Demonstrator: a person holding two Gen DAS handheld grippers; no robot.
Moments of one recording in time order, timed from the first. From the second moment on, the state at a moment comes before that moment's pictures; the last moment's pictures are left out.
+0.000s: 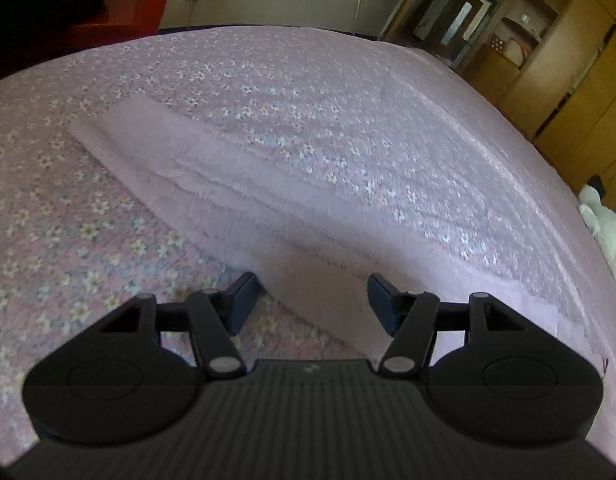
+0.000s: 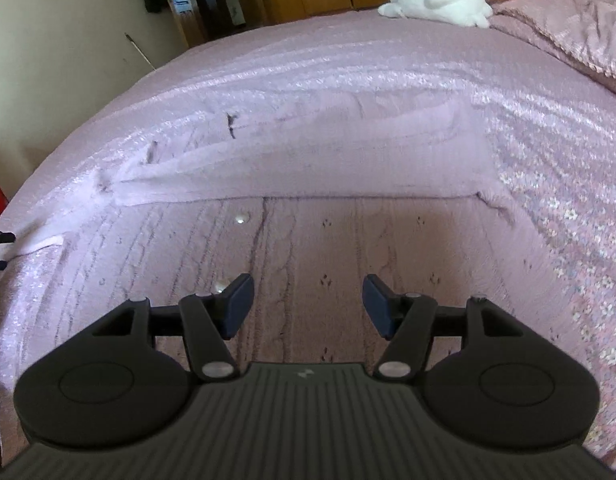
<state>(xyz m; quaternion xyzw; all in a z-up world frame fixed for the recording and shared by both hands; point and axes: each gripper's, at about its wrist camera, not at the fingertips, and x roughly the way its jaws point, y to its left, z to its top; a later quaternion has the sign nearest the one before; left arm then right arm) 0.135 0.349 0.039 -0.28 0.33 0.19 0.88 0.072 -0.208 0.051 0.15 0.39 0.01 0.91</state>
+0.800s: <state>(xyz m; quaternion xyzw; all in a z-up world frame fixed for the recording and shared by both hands) 0.177 0.350 0.039 -0.24 0.32 0.22 0.89 0.078 -0.213 0.036 0.19 0.40 0.02 0.90</state>
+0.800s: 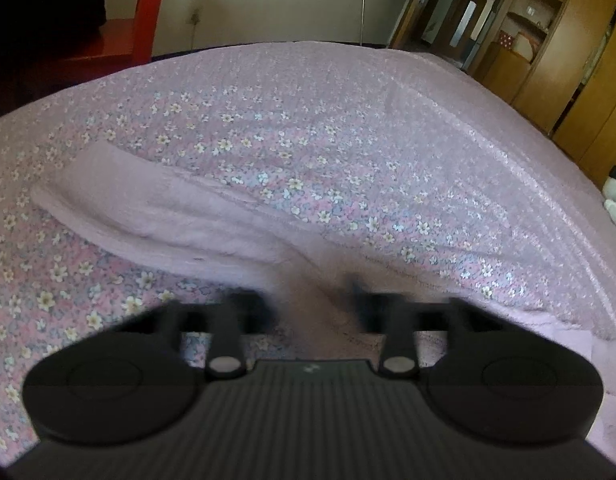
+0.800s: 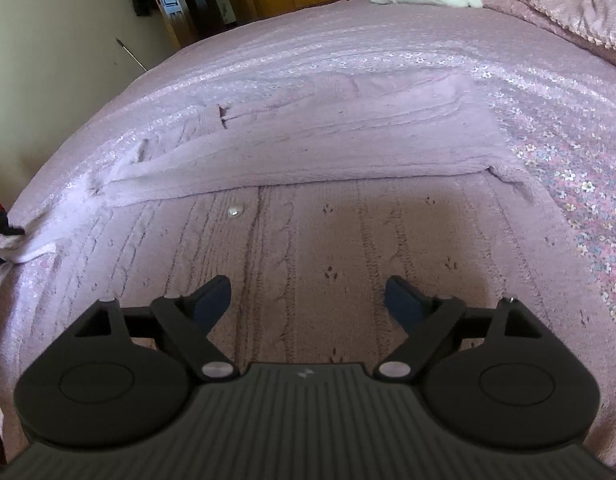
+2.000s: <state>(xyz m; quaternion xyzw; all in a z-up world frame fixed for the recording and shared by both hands) 0.150 0.065 0.042 -0.14 0.34 -0.11 0.93 0.047 -0.246 0.039 0.25 0.38 0.02 0.89</state>
